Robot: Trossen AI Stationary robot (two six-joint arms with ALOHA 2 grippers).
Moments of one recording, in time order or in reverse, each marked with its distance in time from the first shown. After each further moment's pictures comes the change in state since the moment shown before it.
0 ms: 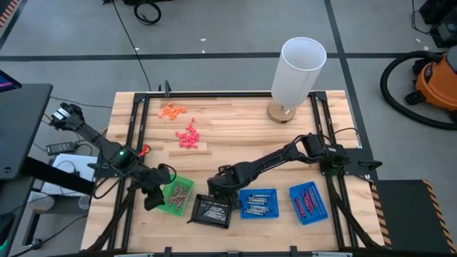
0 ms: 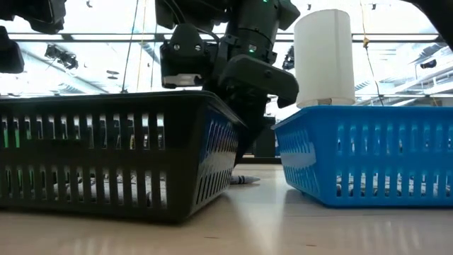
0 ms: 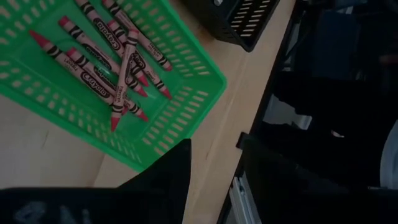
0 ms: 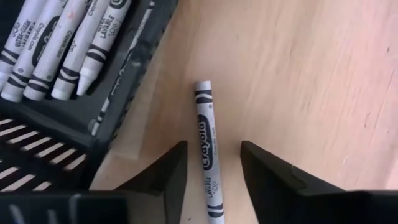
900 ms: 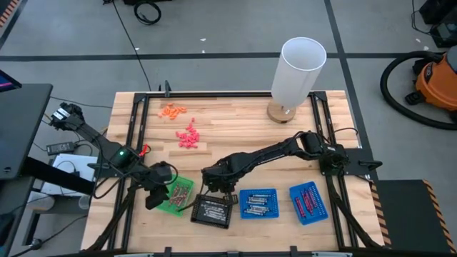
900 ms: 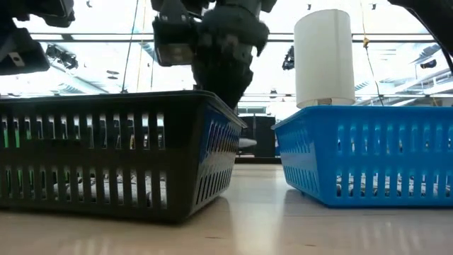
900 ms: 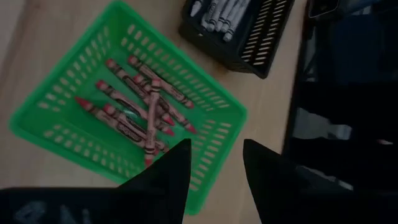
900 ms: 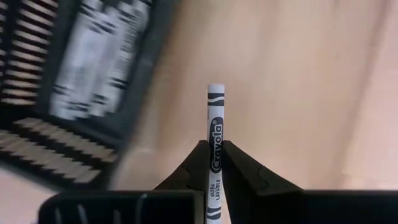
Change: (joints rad) left arm 0.002 0.001 0.000 -0.004 -0.142 0.179; right arm -0.040 0.006 0.183 -0.195 -0.134 0.073
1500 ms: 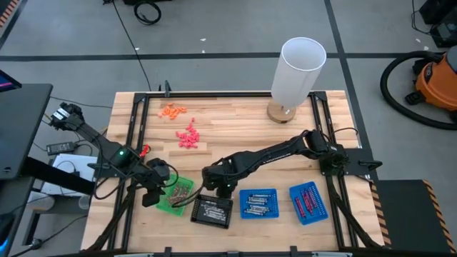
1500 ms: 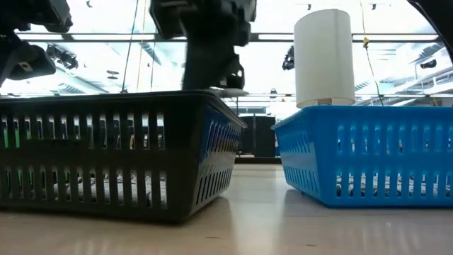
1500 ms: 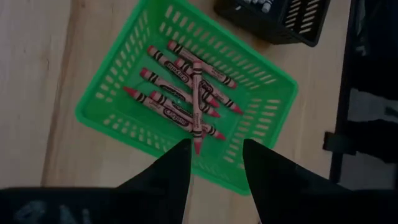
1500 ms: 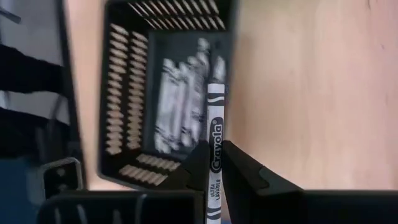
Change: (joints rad) left arm 0.003 -0.001 0.000 -0.136 -0.041 0.150; right arm 0.022 -0.058 0.009 0.067 -0.147 0.354
